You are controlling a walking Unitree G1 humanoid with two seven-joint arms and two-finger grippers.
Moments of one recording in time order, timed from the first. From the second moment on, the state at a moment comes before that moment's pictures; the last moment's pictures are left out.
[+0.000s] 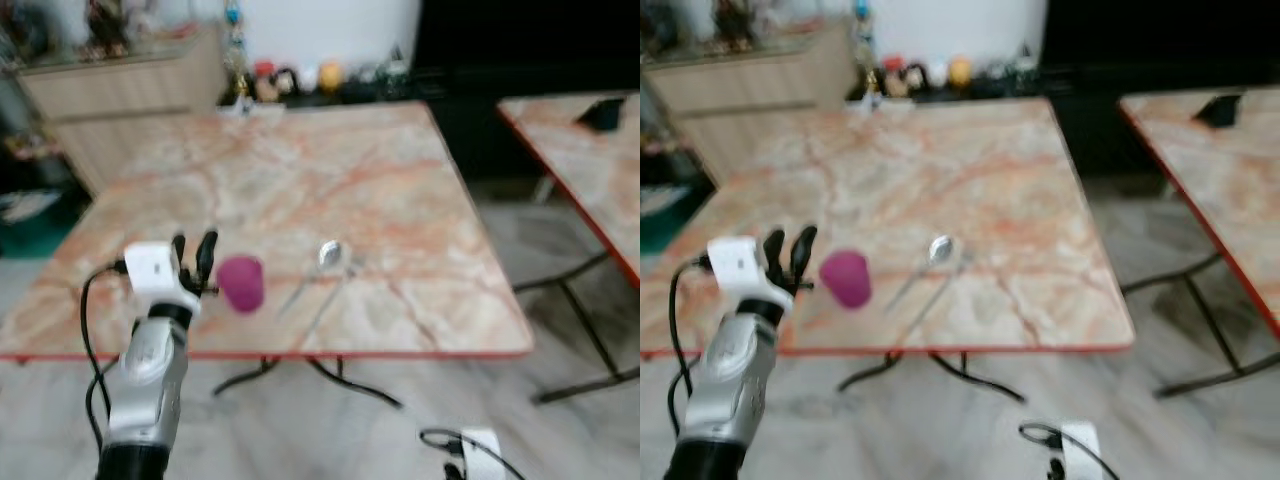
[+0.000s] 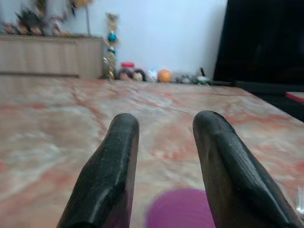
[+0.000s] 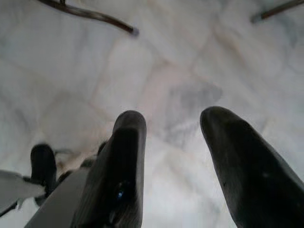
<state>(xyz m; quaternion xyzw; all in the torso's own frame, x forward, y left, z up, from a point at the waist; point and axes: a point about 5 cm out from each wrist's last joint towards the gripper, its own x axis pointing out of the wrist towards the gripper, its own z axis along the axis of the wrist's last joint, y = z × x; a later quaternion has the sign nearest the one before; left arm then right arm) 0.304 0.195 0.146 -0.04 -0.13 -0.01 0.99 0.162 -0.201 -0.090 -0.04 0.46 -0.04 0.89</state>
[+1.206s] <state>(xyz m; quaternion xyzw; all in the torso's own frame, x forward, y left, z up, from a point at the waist) 0.325 0.206 0.168 -0.09 0.02 -0.01 1.00 0.166 -0.191 -0.090 -0.04 0.46 -0.03 0.89</state>
